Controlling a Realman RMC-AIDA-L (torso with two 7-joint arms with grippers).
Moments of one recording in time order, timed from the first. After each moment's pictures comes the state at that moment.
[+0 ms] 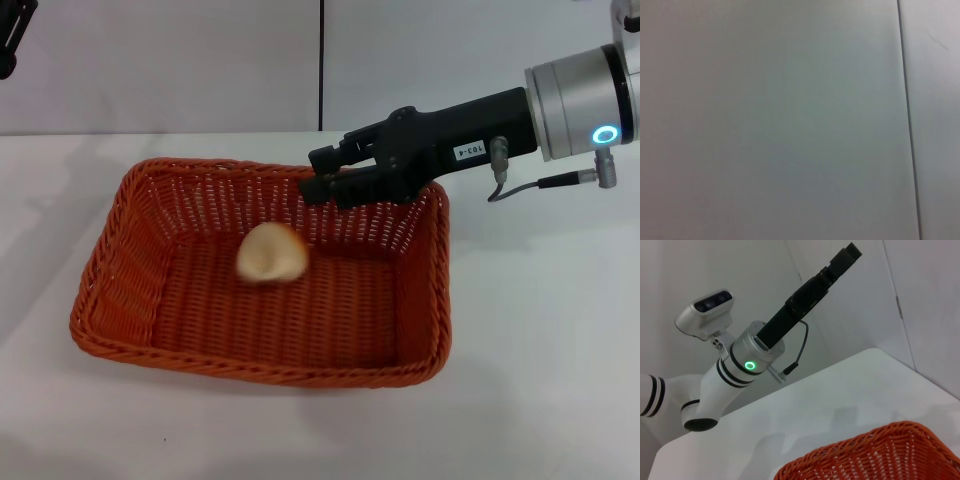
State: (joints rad) left arm -0.44 -2.06 0.46 0.28 1.18 1.68 -0.74; right arm 0.76 2.07 -1.11 -0.87 -1.87 -1.55 1.91
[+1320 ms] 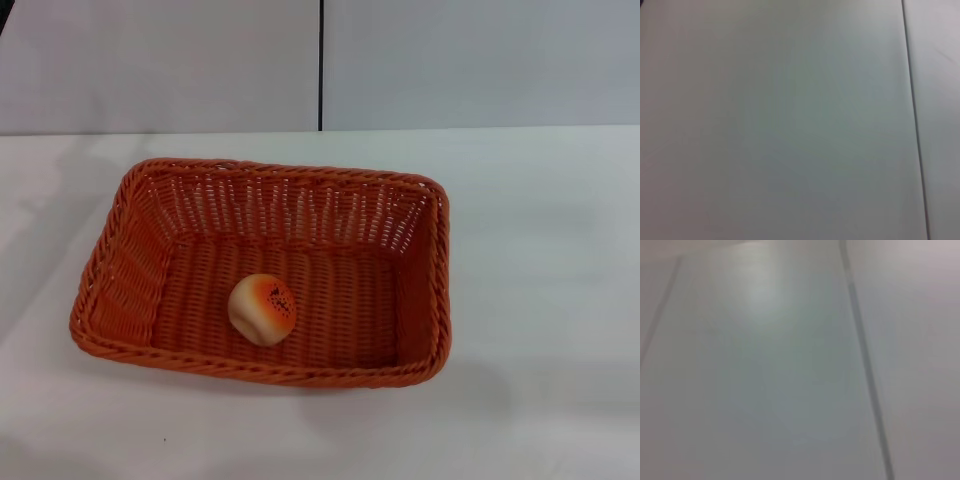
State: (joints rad) left arm -0.44 -2.06 0.42 0.28 1.18 1.70 -0.74; right arm 0.24 2.08 -1.07 -0.37 -0.28 -1.68 0.48
